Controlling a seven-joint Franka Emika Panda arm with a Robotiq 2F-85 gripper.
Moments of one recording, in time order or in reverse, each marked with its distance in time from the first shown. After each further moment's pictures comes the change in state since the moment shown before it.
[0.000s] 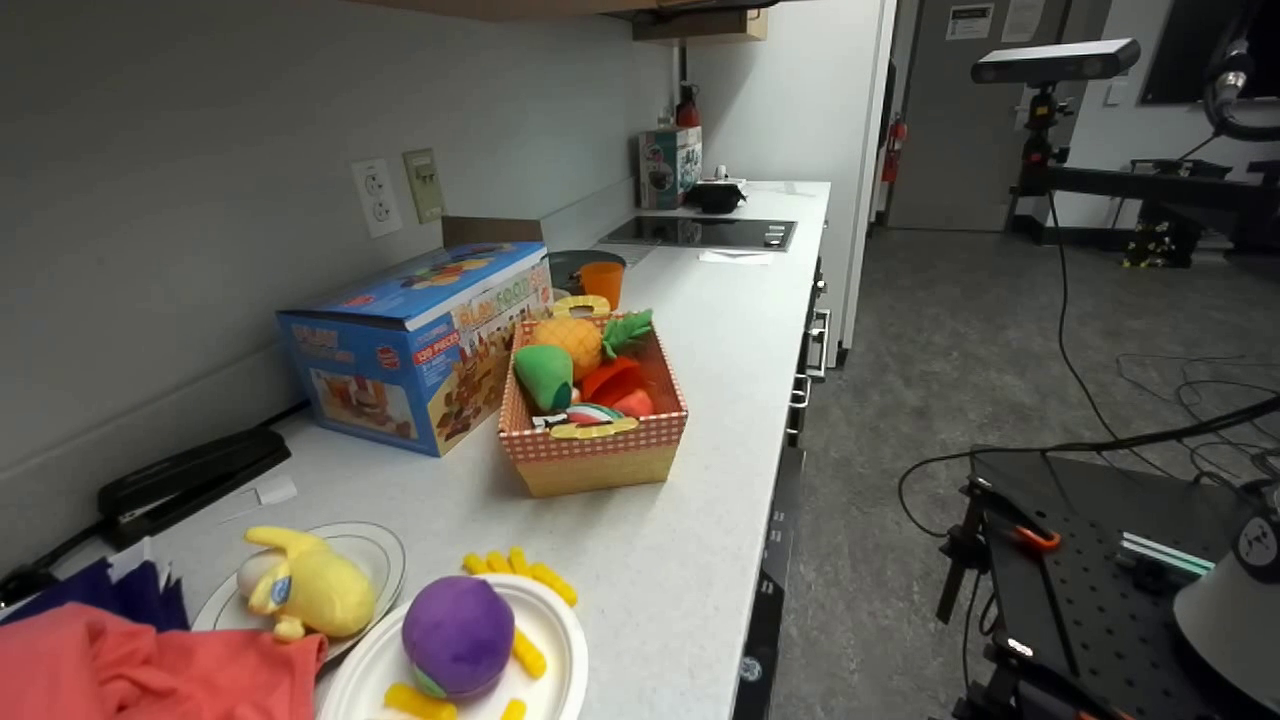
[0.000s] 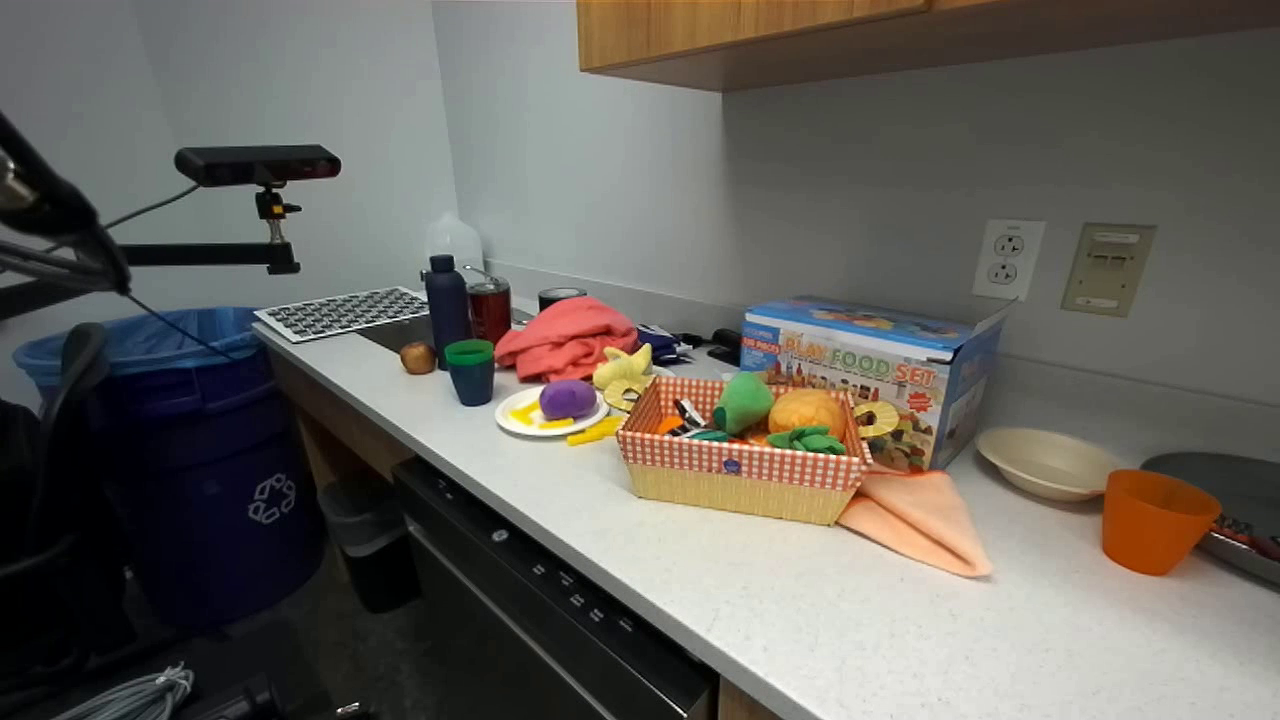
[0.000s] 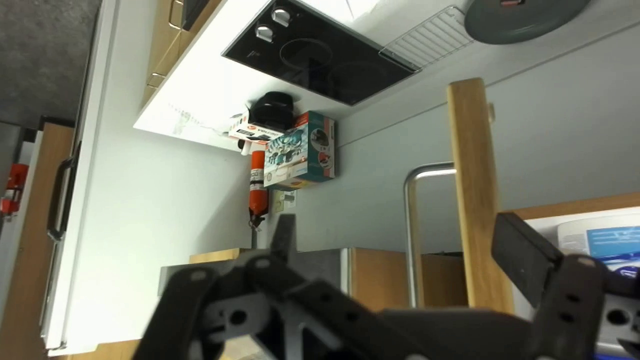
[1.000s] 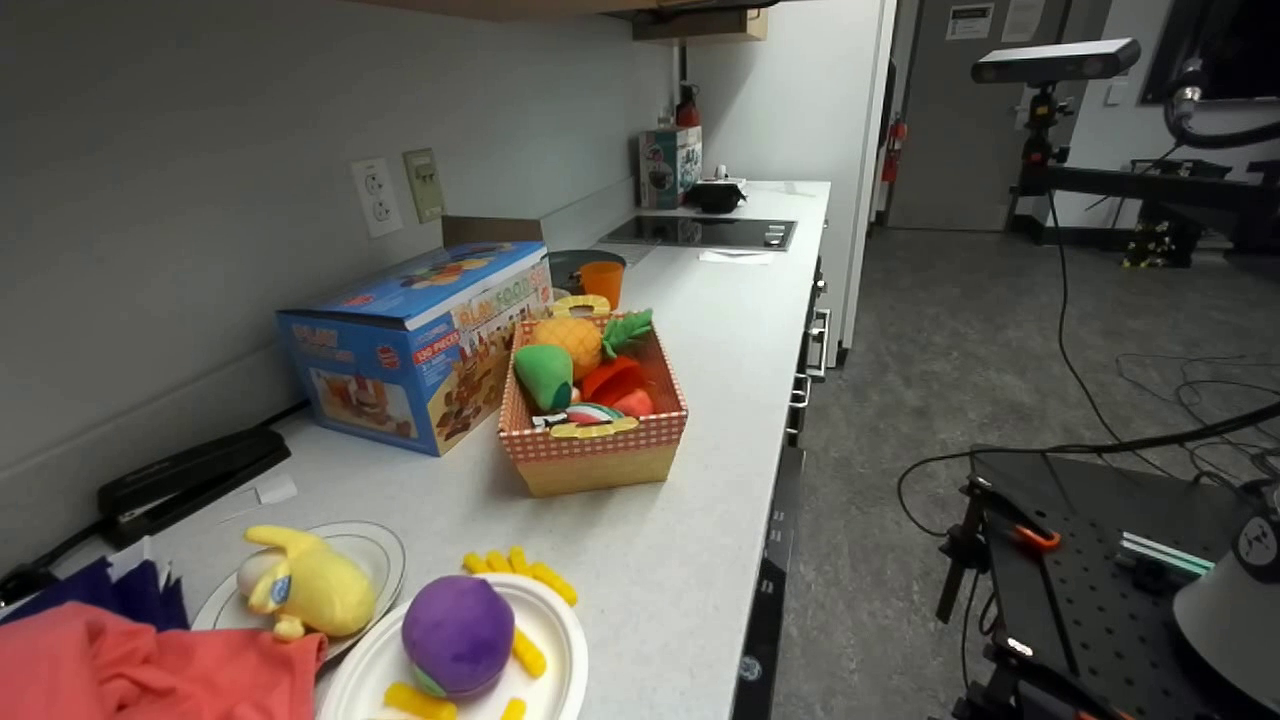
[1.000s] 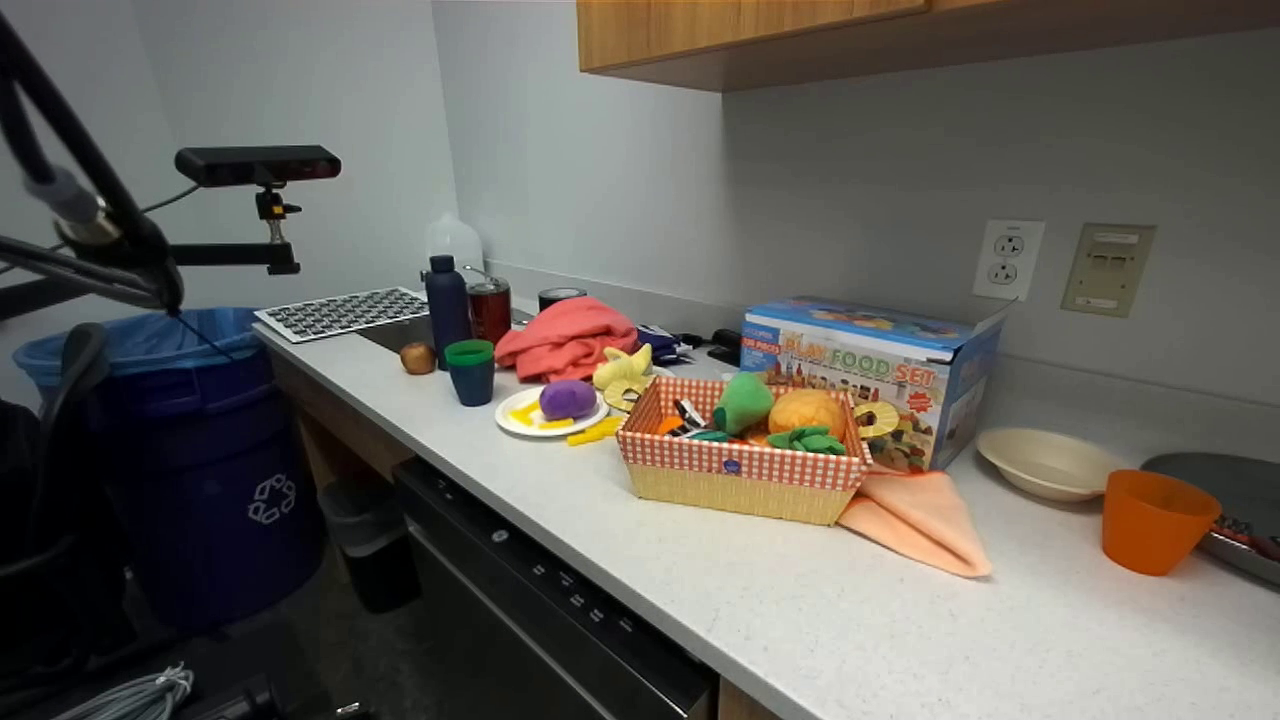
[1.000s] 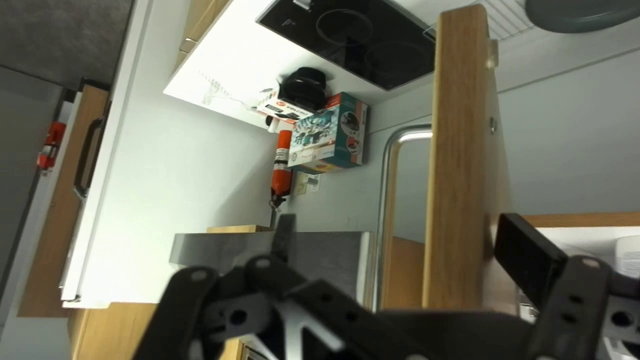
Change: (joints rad) arm -0.017 0.194 0.001 0.124 -0.134 0.083 0.043
